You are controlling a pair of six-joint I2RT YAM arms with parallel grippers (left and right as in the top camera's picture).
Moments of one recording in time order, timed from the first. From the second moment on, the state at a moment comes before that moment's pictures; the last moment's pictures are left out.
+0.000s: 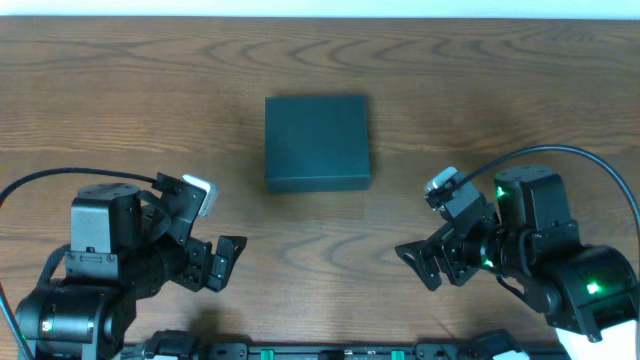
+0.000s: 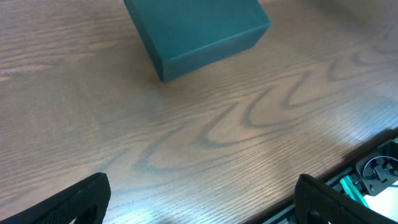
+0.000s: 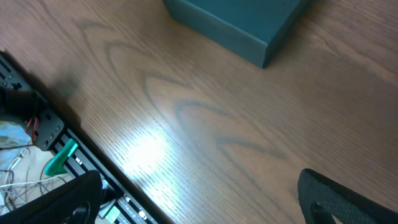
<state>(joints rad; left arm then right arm) -0.09 0.84 1.18 -1.31 0.39 0.17 0.31 0.93 1.14 -1.23 -0.39 -0.17</state>
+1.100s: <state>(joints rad) 0.11 0.10 0.42 -0.70 0.11 -0.06 0.31 0.93 1.14 -1.23 -0.39 -0.16</state>
